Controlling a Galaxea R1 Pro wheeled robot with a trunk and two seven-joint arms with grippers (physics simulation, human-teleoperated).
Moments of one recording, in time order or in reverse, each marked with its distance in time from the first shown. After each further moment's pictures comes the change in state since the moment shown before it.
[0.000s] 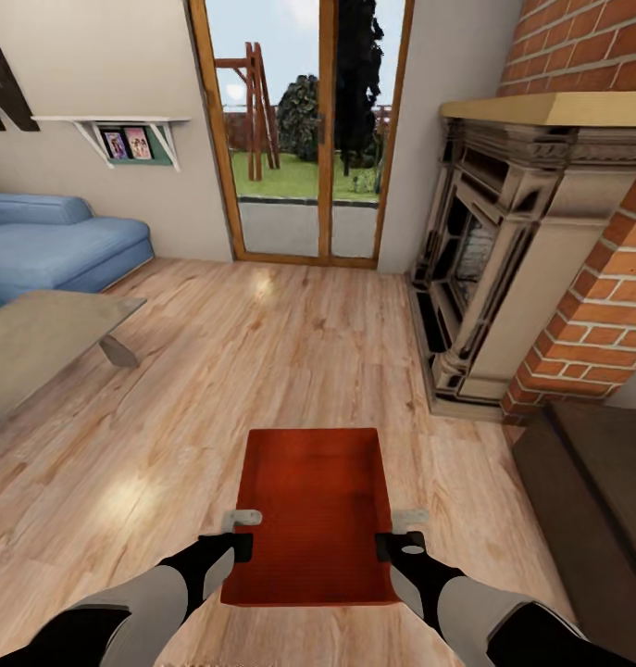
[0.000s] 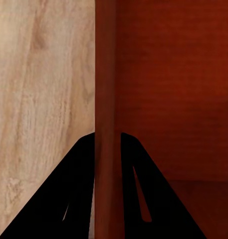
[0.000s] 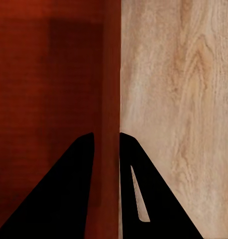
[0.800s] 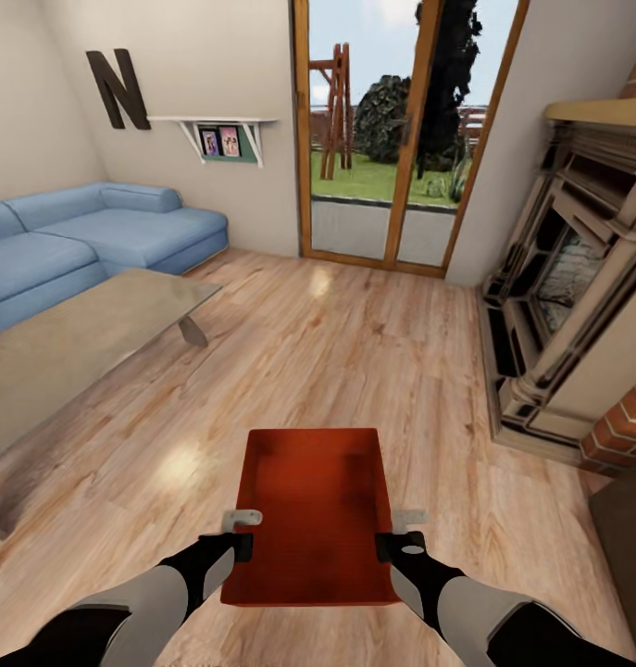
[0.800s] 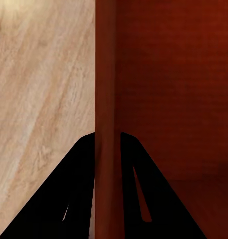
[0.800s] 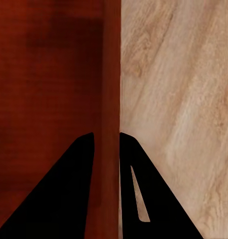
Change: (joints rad) left arm 0.000 0.000 -0.004 -0.001 0.004 0.001 0.001; right arm 0.000 0.000 0.000 0.000 -0.001 0.000 0.000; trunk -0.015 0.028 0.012
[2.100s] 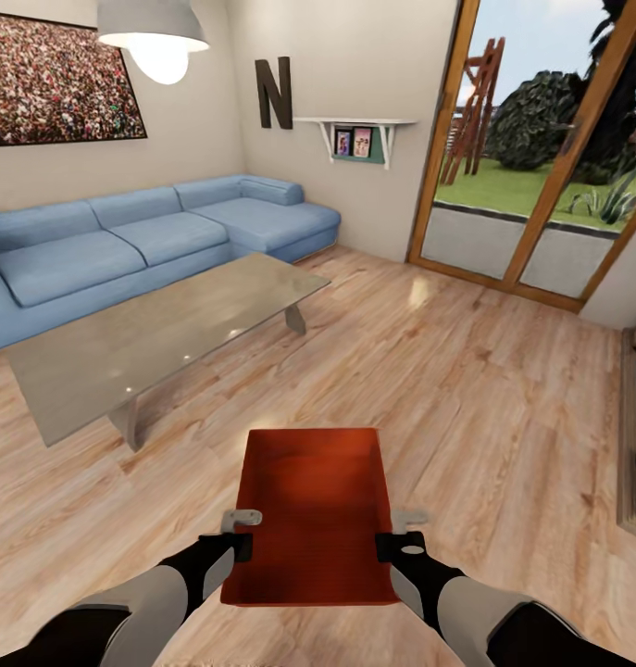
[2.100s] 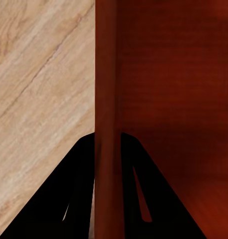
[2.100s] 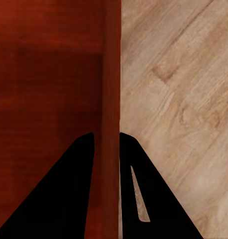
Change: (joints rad) left arm 0.000 0.001 0.002 0.001 -0.002 -0.001 -0.001; right arm 0.000 0.001 0.000 0.000 0.000 0.000 -0.001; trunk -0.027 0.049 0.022
